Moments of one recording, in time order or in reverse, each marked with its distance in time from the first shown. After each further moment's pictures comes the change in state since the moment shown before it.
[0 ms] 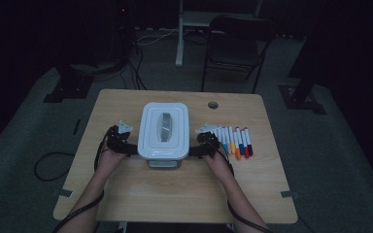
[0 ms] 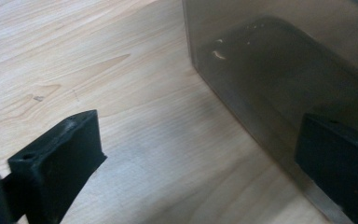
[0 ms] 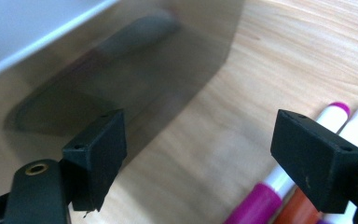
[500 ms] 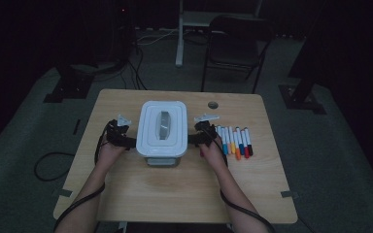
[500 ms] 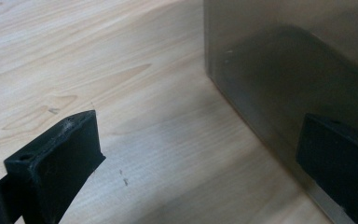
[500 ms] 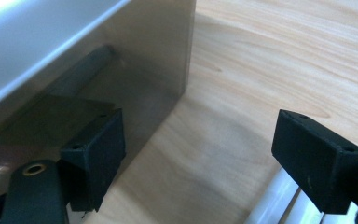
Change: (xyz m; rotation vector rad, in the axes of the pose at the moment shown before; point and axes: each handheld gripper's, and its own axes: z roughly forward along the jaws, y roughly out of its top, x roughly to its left) left arm 0.022 0.010 0.016 0.003 0.003 -0.023; right arm -0.019 0.027 0.024 -0.026 -0.085 0.073
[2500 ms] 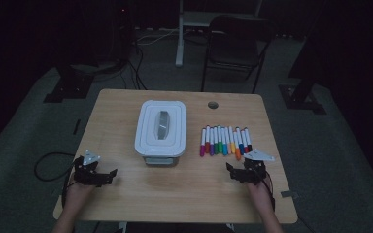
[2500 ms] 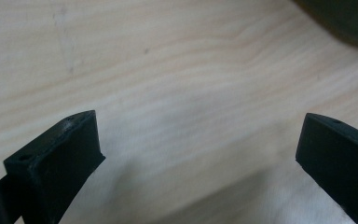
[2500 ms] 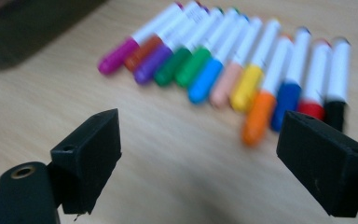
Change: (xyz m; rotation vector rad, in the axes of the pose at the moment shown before) left arm 0.003 -0.117 -0.081 0.036 0.054 -0.095; right arm -0.039 -0.124 -0.141 -0.055 -0.140 0.046
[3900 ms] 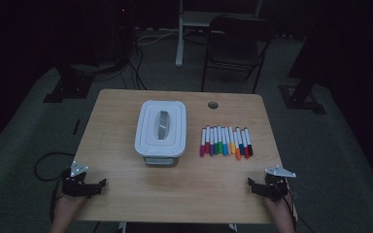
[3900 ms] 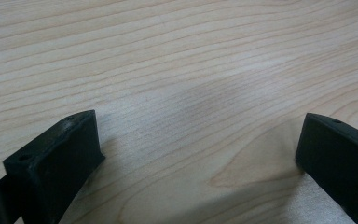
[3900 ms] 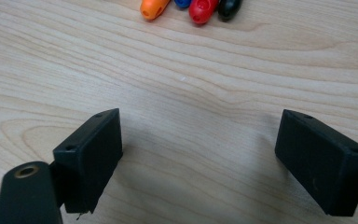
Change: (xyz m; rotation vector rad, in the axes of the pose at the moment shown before) left arm 0.016 -0.046 -0.023 0.030 0.036 -0.074; right arm -0.050 -0.073 -0.032 0.108 -0.113 0.079
